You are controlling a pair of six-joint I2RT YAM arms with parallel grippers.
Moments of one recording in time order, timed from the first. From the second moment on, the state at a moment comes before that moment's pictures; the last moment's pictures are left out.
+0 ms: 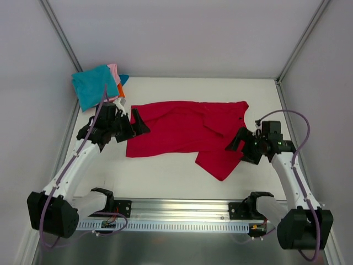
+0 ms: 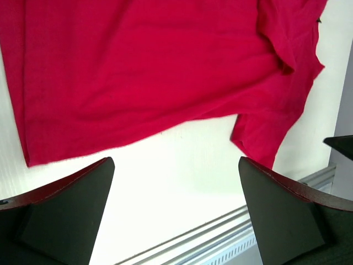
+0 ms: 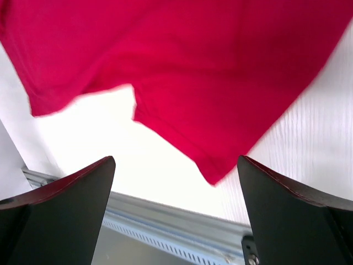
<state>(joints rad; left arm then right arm) -0.22 1.14 0.95 -0.59 0.30 -0.55 0.01 1.05 0.82 -0.79 -0.39 0.48</state>
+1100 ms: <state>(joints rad) -0.22 0.79 0.70 -0.64 0.39 -0.55 0.18 0.90 0.37 -0.61 -0.43 0.68</state>
